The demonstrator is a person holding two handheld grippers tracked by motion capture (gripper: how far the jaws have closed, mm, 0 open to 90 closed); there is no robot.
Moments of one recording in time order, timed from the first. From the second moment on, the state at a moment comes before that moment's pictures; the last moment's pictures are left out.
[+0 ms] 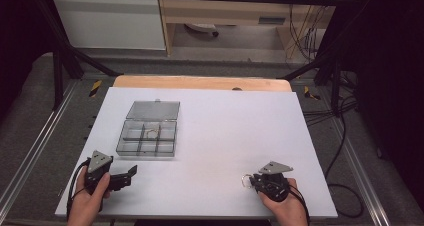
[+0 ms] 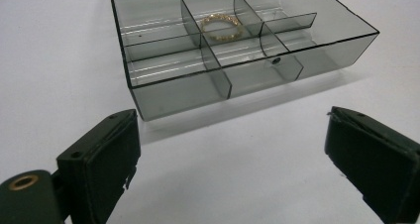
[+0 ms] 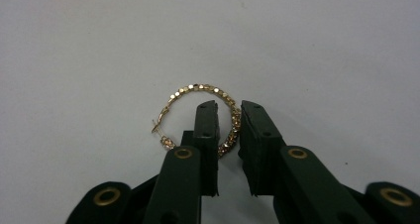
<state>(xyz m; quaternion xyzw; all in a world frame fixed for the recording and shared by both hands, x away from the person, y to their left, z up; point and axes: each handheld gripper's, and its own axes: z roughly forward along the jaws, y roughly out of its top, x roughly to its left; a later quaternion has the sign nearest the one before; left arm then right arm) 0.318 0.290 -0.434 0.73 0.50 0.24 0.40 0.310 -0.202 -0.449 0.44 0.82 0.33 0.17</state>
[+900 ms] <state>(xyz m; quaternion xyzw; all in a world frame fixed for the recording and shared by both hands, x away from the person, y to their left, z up) 0.317 0.290 -0.436 0.74 0.50 0.24 0.38 0.340 -0.165 -0.424 0.36 0.82 0.42 0.13</state>
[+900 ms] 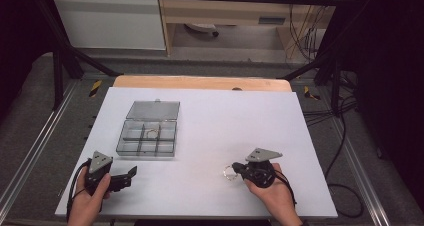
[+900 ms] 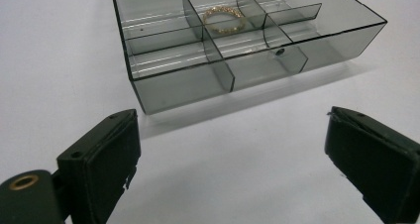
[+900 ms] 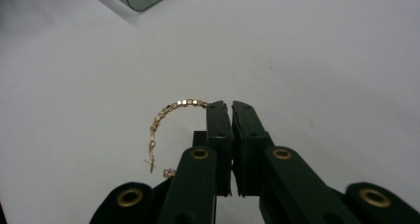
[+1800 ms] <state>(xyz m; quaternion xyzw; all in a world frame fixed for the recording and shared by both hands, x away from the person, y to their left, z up) 0.318 0.289 -0.436 0.74 0.50 0.24 0.38 0.426 -0.069 -0.359 0.31 0.83 0.44 0.13</state>
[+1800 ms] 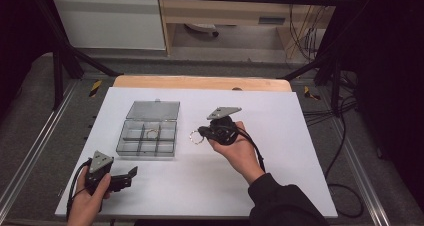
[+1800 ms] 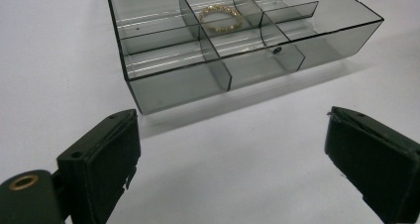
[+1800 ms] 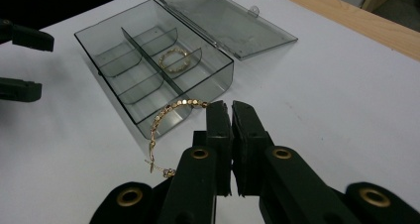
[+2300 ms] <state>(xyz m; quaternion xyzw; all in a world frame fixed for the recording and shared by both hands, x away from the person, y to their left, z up) 0.318 0.288 -0.437 0.75 0.49 0.24 0.38 0.452 -0.033 -0.352 0.30 0.83 0.44 0.13</state>
